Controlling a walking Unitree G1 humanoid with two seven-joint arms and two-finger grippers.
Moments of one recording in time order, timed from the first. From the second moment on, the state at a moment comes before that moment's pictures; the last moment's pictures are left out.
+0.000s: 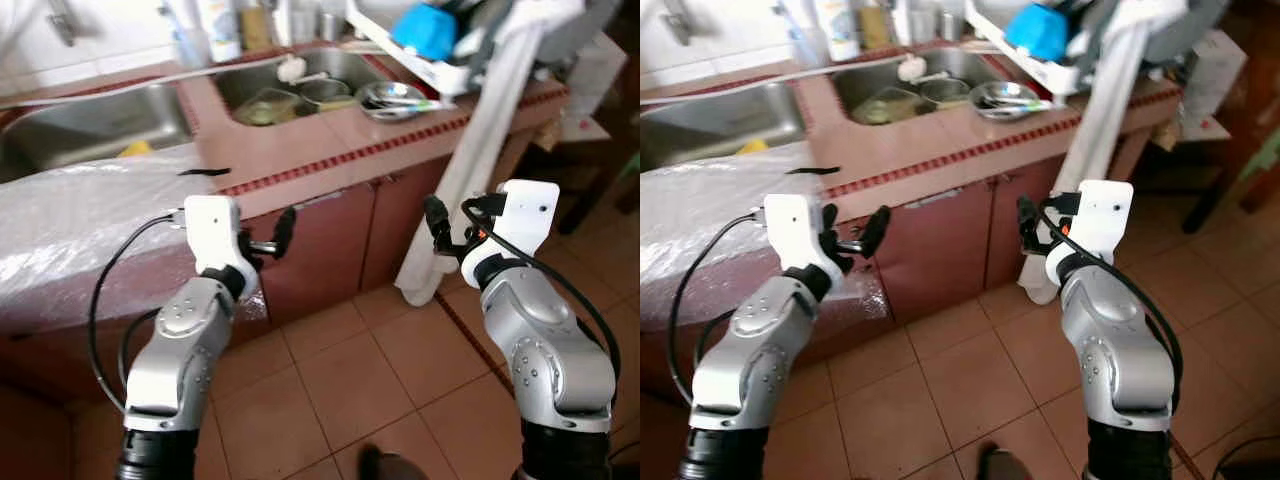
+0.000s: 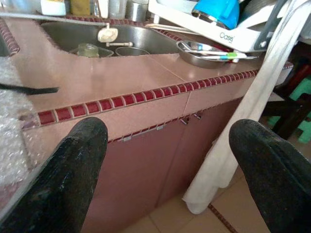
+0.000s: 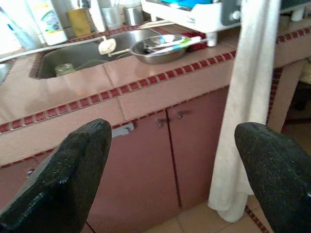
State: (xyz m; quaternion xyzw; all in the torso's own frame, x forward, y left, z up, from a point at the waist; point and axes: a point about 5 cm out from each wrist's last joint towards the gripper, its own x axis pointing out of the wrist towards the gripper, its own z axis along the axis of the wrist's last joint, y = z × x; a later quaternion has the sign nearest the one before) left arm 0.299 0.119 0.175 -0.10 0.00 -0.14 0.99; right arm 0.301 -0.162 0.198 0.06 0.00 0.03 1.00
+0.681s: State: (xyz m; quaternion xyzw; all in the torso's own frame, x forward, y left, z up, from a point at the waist) left arm 0.299 0.111 0.172 -0.10 0.00 -0.16 0.98; right arm 0.300 -0.166 0.198 0.06 0.01 0.02 1.00
